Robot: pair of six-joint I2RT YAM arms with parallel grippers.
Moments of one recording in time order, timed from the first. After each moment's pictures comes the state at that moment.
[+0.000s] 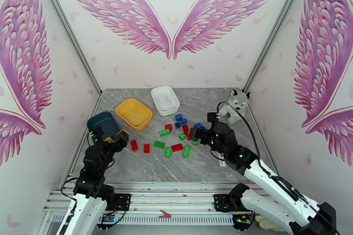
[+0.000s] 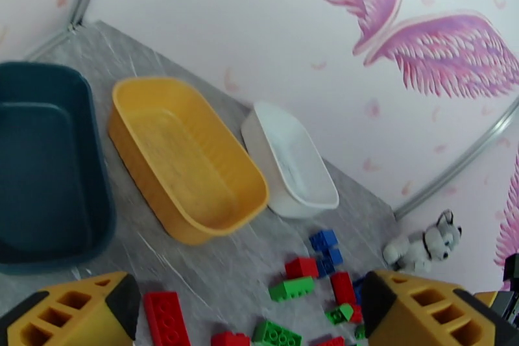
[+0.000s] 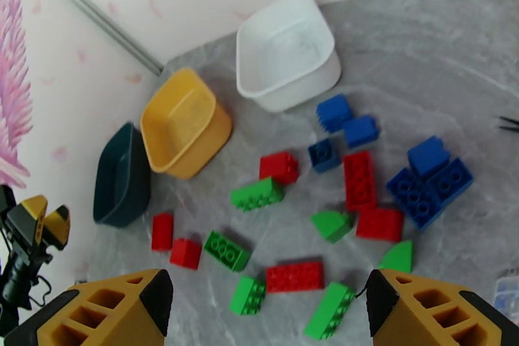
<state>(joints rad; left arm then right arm) -0.28 0.37 0.32 -0.22 0.00 -0.70 0.69 0.89 0.68 -0.31 0.08 0.64</state>
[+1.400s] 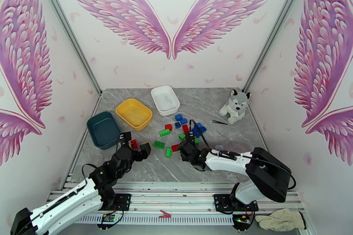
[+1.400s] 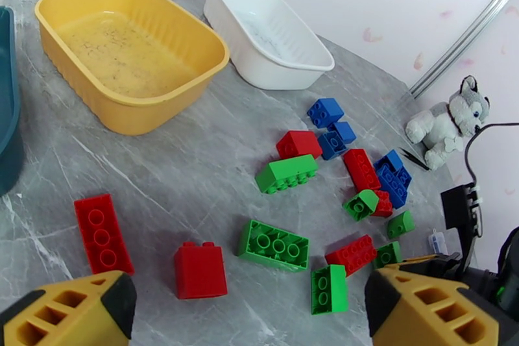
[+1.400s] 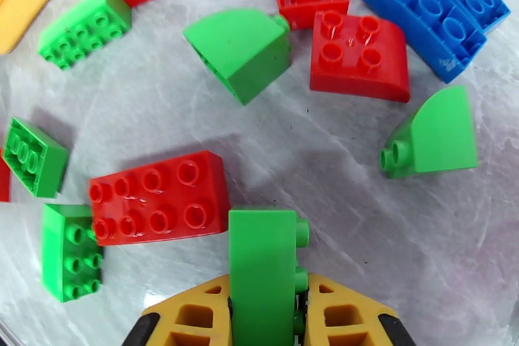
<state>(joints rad) -0.78 0.68 0.32 -0.12 -0.38 -0.71 0.91 1.47 0.66 -0.20 0.38 0.78</state>
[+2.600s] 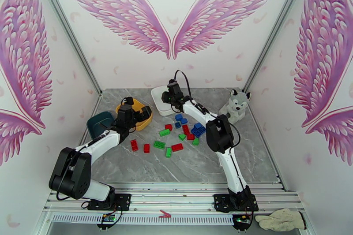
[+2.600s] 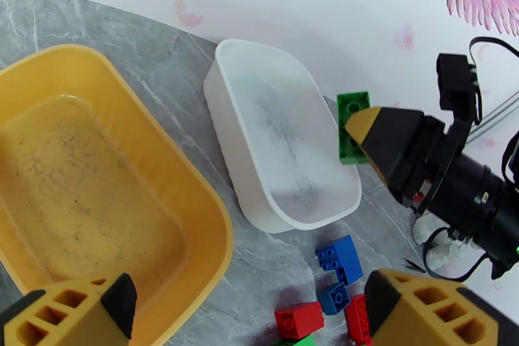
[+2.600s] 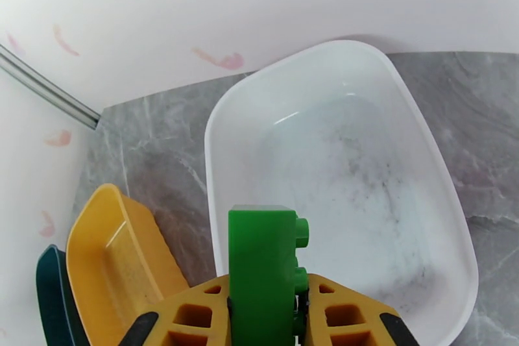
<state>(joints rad) -0.29 1.48 0.84 0.18 0.06 -0.60 0.54 2.37 2.10 -0.30 0.02 0.55</state>
